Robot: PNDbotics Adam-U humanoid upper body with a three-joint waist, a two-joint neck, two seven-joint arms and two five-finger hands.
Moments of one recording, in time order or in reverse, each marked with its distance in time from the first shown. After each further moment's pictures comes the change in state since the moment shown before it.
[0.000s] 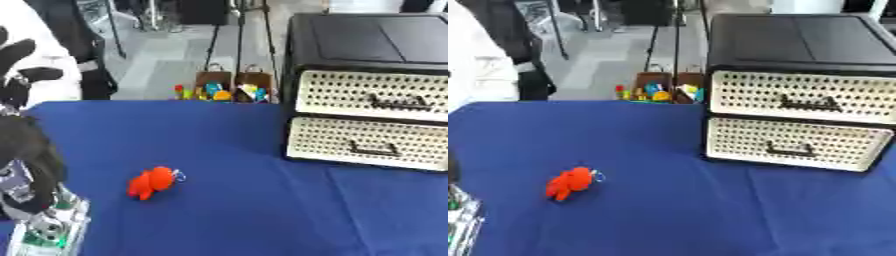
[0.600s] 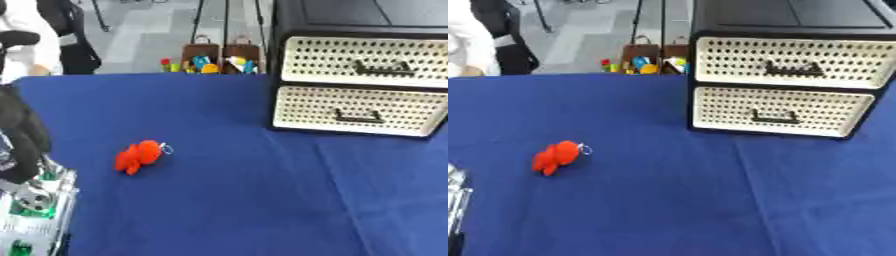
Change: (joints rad) left arm 0.000 0.000 0.000 0.000 0.000 0.005 -0.009; right arm 0.093 -0.213 -0.015 0.000 -0.048 0.168 0.181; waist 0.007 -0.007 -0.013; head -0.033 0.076
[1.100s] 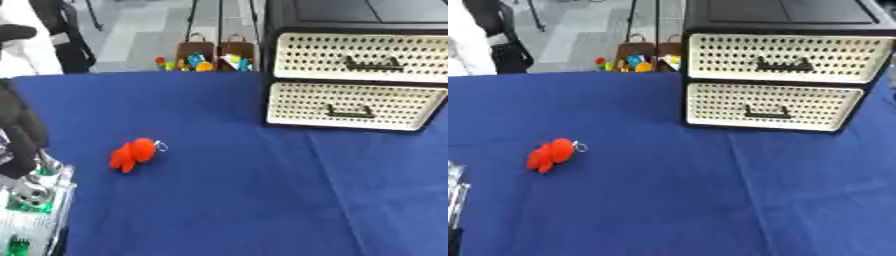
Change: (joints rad) left arm 0.004 0.000 -0.005 0.000 0.006 0.004 -0.008; right arm 0.040 -0.227 0.066 0.000 -0.003 0.161 0.161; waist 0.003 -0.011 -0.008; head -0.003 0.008
